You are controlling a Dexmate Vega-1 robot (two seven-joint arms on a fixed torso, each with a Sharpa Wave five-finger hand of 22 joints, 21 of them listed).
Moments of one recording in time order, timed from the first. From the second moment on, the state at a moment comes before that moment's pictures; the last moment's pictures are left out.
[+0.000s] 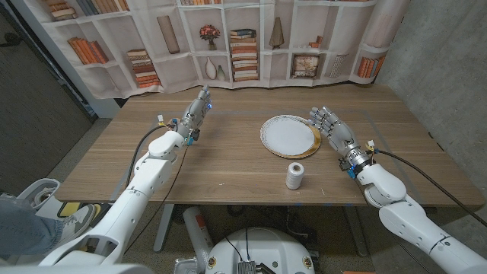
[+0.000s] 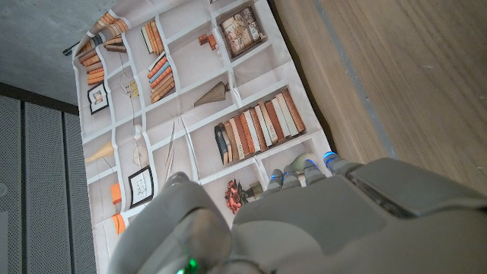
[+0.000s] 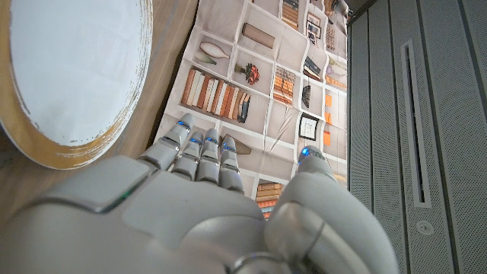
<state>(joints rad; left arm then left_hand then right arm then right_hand) 0.90 0.37 0.15 -1.44 -0.37 -0.07 -0.15 0.29 -0.03 0.02 0.12 0.38 -0.17 0.09 0.20 0.19 -0.17 0.05 0.20 0.19 -0.17 0.06 0.19 0.18 -0.17 -0.03 0.19 0.18 -1.24 -0.71 -0.28 -1.68 0.66 0.49 0.10 0.30 -0.02 0.24 -0.07 0.24 0.23 0.06 0.20 0.18 0.25 0.08 0.22 0.18 0.16 0.02 0.19 0.18 0.27 -0.04 0.21 0.18</state>
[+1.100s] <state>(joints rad) 0.91 0.38 0.15 -1.46 -0.38 -0.08 -0.16 0.29 -0.03 0.02 0.11 0.38 -0.17 0.09 0.20 0.19 -0.17 0.04 0.20 0.19 -0.17 0.06 0.19 0.18 -0.17 -0.03 0.19 0.18 -1.34 -0.73 -0.27 -1.75 0.62 0.53 0.08 0.31 -0.03 0.24 -0.09 0.24 0.23 0.06 0.20 0.18 0.25 0.08 0.22 0.18 0.16 0.02 0.19 0.18 0.27 -0.04 0.21 0.18</state>
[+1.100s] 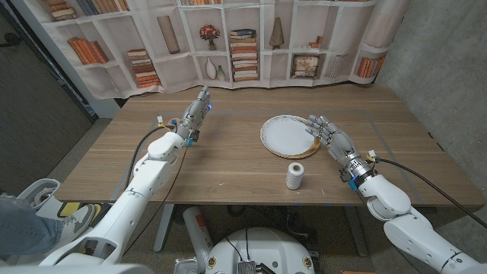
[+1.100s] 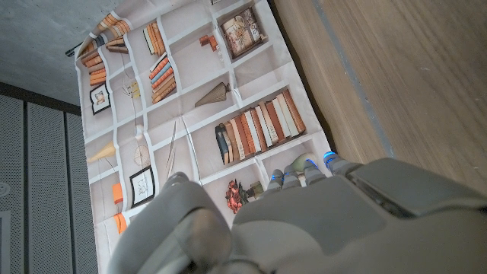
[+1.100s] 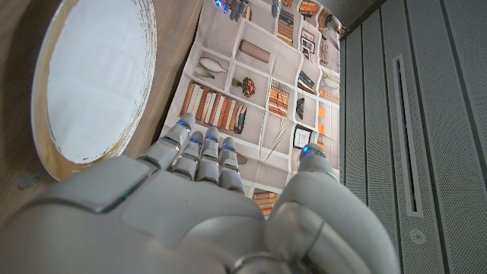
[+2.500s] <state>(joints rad) 0.89 0.37 0.18 -1.47 -0.36 -0.05 -0.15 0.29 -0.02 0.01 0.11 0.38 -0.17 0.08 0.20 0.19 -0.17 0.04 0.20 0.19 -0.17 0.06 0.19 0.18 -0.17 -0.02 0.19 0.18 -1.47 -0.76 -0.25 -1.81 0.46 0.56 -0.03 0.41 -0.06 0.25 -0.15 0.26 0.21 0.03 0.20 0.18 0.23 0.06 0.21 0.18 0.12 0.01 0.18 0.18 0.24 -0.04 0.19 0.18</state>
